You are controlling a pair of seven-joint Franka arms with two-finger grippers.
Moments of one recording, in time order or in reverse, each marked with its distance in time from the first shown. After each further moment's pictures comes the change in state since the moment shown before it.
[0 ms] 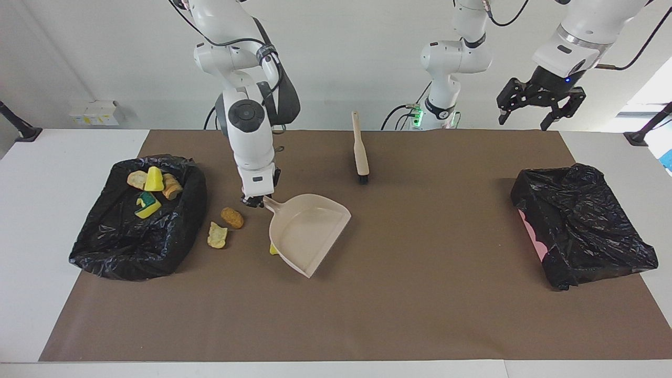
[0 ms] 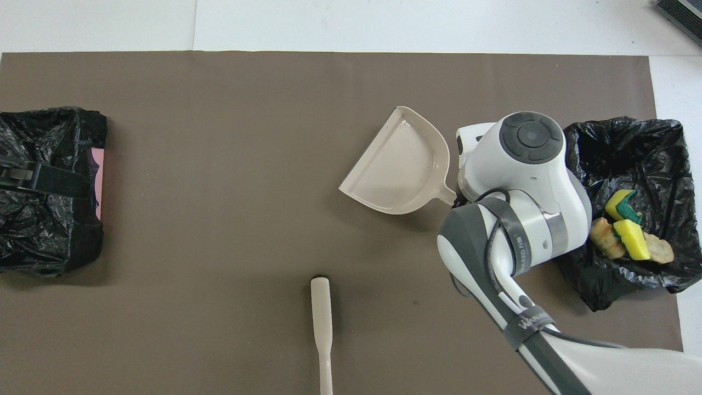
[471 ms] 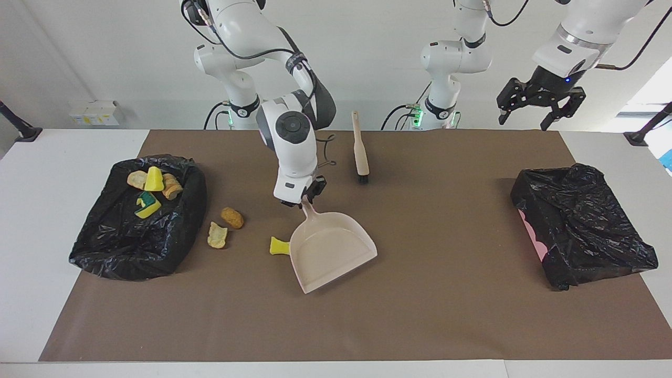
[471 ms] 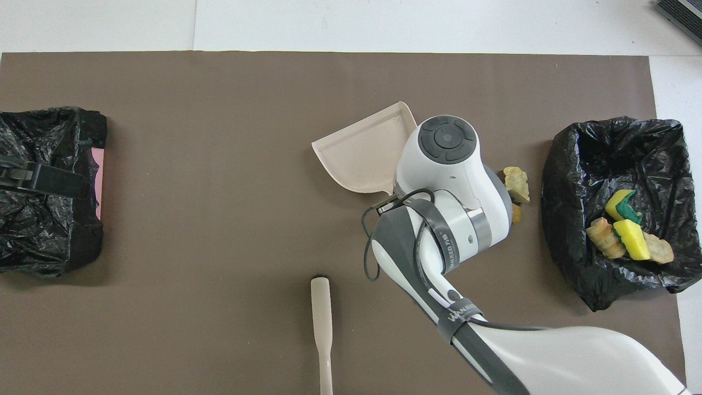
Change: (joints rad) left arm 0.000 -0.001 0.000 0.000 0.000 -0.002 0.000; right arm 0.140 0.150 0.000 0.149 0.086 0.000 0.596
